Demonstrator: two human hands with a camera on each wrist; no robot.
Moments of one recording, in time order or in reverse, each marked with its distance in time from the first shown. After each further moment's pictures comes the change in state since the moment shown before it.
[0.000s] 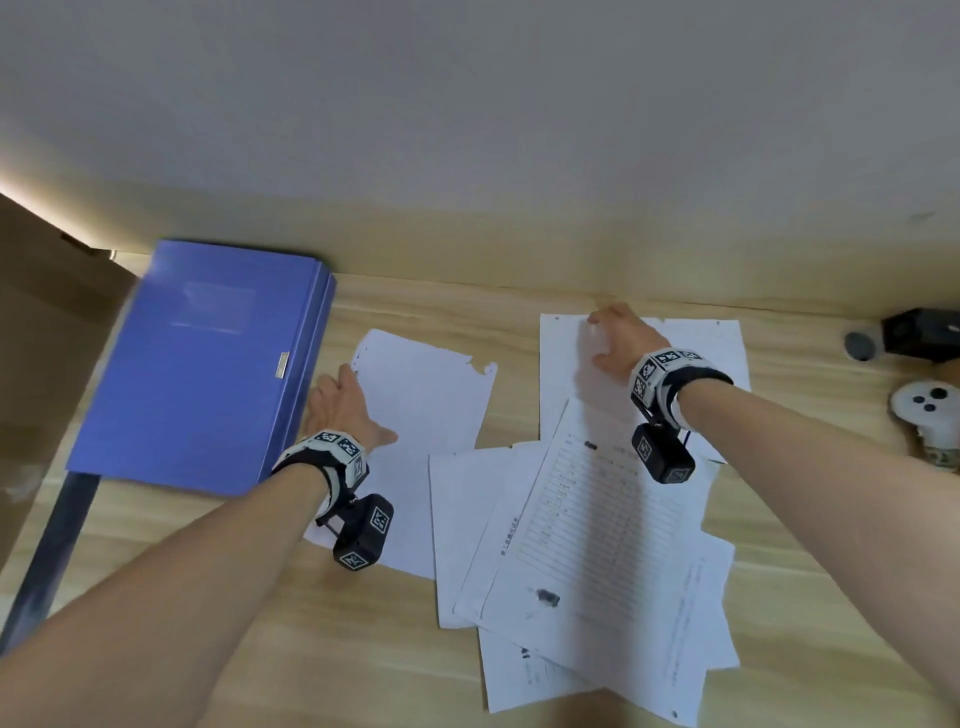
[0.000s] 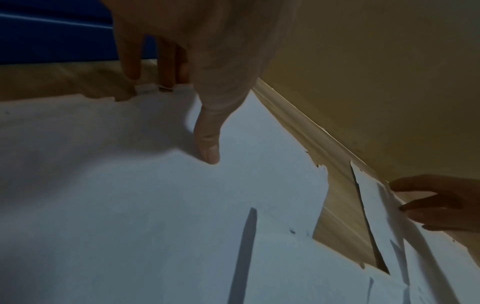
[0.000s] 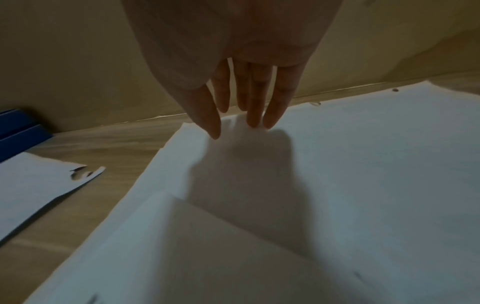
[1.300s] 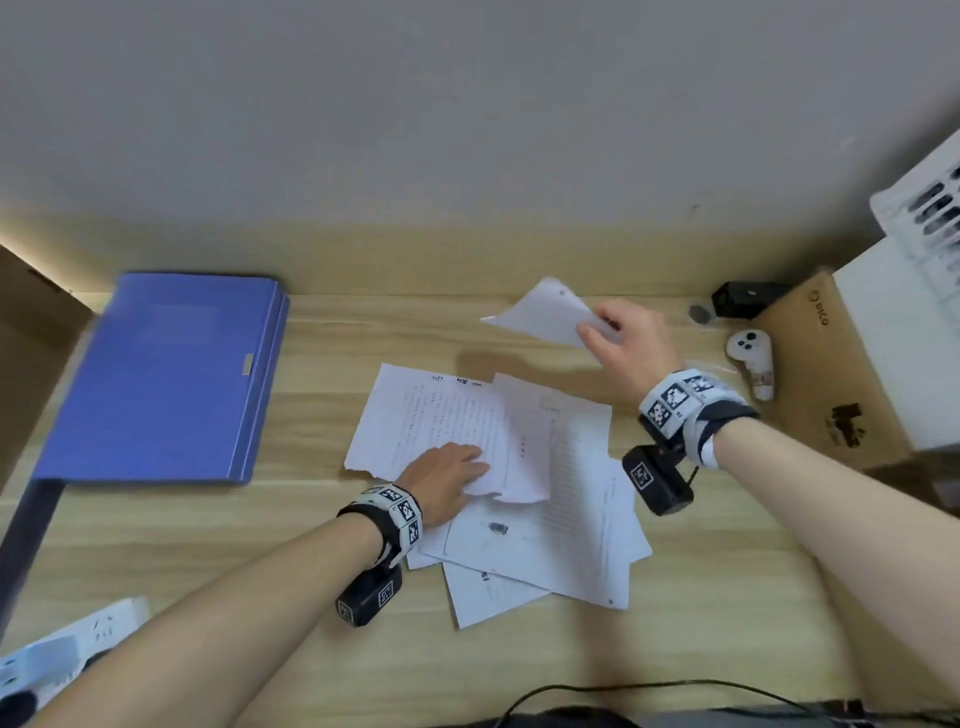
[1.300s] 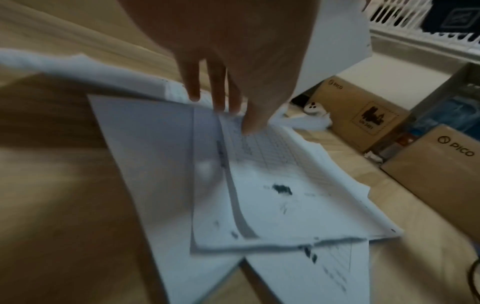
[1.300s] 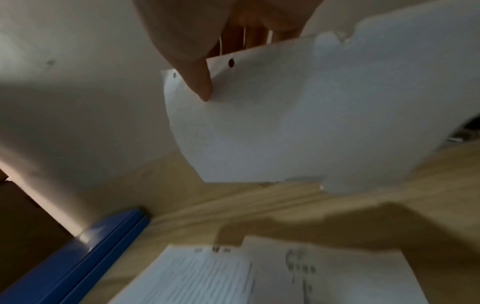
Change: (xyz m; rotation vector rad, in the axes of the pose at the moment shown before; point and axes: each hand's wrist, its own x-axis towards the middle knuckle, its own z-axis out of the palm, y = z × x) left_hand -0.160 0.068 0.049 0.223 -0.194 1.041; right_hand -0.221 -0.006 -0.055 0.252 0.681 -0.104
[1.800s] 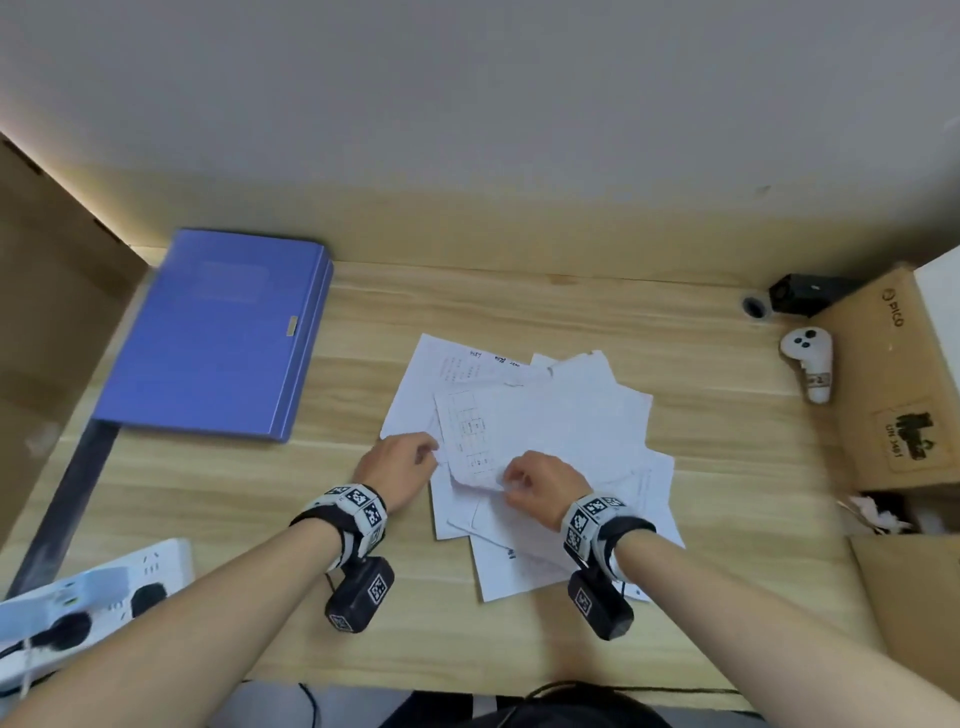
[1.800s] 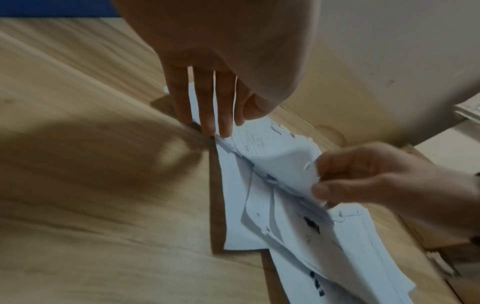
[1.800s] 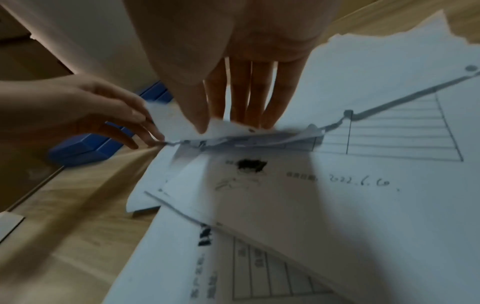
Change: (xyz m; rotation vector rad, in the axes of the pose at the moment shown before) left_hand -0.072 -0.044 0.023 -0.398 0.274 -0.524; right_hand -0.138 -0.032 0.159 0.012 -0.735 0.103
